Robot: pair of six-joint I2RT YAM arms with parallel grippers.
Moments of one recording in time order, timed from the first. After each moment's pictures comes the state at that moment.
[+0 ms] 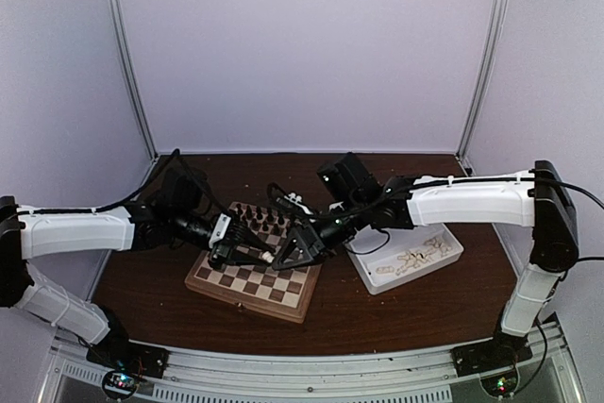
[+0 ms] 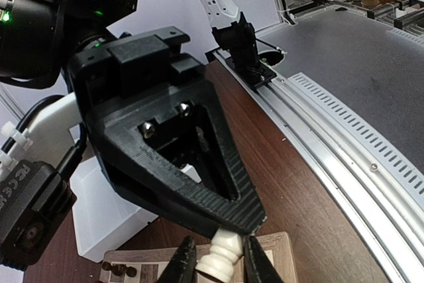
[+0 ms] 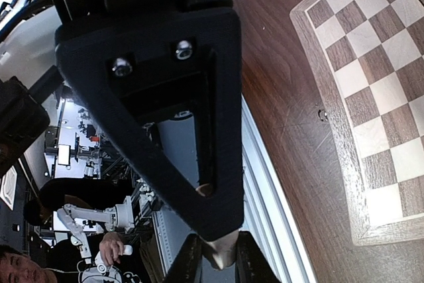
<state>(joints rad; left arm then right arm) -0.72 1.33 0.75 0.03 0.99 0.86 0.97 1.77 1.31 -0.23 -0.86 0.63</state>
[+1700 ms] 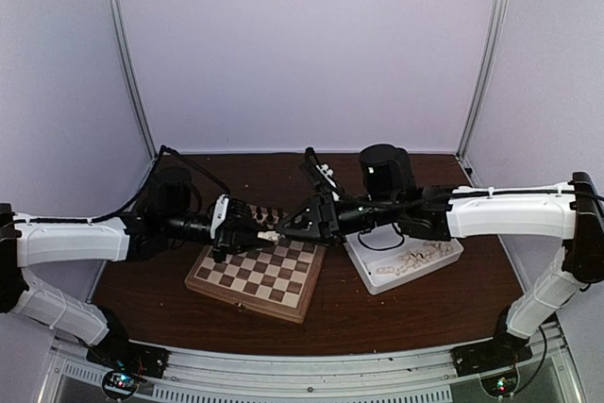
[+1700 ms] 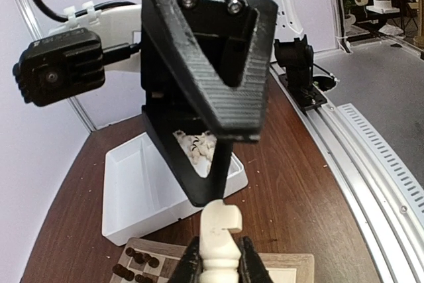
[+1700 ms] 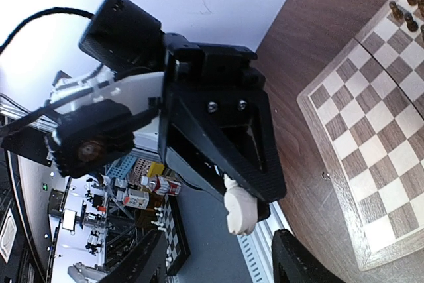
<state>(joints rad) -0.72 1.28 0.66 0.32 0.85 0.53 0.97 1.56 1.09 0.14 -0.64 0.89</state>
